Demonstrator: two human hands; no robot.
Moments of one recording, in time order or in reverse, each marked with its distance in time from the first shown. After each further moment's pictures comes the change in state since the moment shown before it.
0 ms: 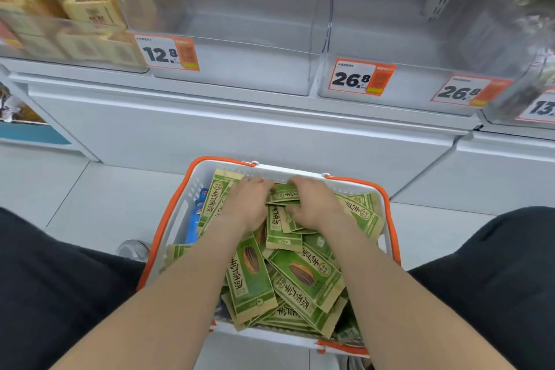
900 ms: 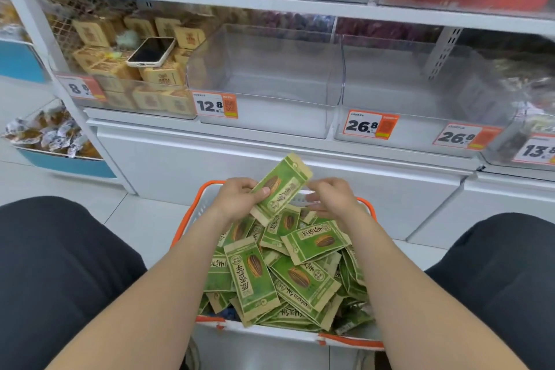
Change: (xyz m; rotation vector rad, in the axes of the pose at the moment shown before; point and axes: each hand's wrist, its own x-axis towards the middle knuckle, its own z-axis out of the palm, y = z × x) left_hand -0.025 -0.040 -0.094 -1.029 0.124 -0.326; right_hand 0.003 -0.038 -0.072 1.069 0.073 0.324
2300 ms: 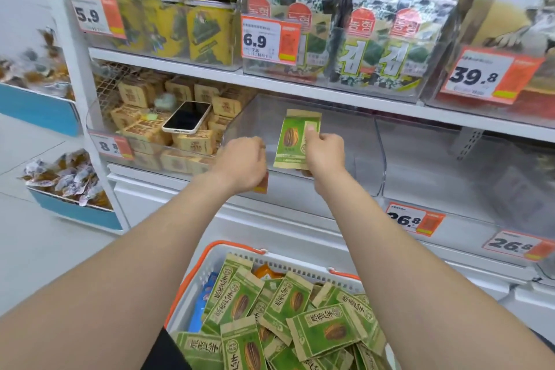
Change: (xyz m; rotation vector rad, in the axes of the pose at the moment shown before) left_hand 0.077 0.174 -0.116 0.868 0.386 0.481; right_hand 0.071 -0.237 0.079 0.126 0.300 -0.440
